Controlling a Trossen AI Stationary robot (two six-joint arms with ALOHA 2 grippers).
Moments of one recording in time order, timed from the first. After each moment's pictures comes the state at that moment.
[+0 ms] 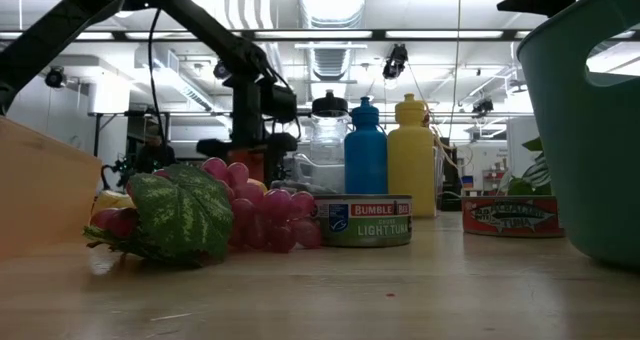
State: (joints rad) left arm 0.73 2.09 1.64 -1.11 0.07 -0.66; right arm -0.21 0.41 0.78 -0.52 0.24 0.22
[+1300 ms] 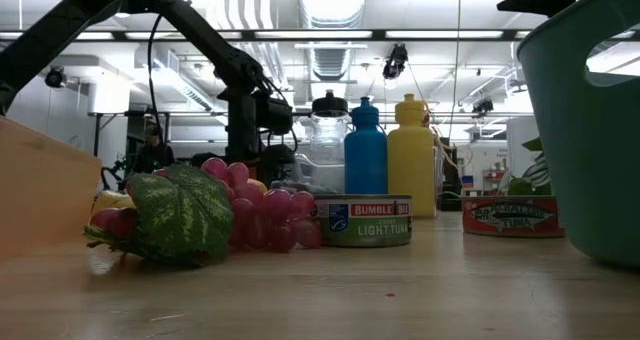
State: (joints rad) left arm 0.74 2.09 1.53 -1.01 0.11 -0.65; right arm -0.21 0.41 0.78 -0.52 0.24 0.22
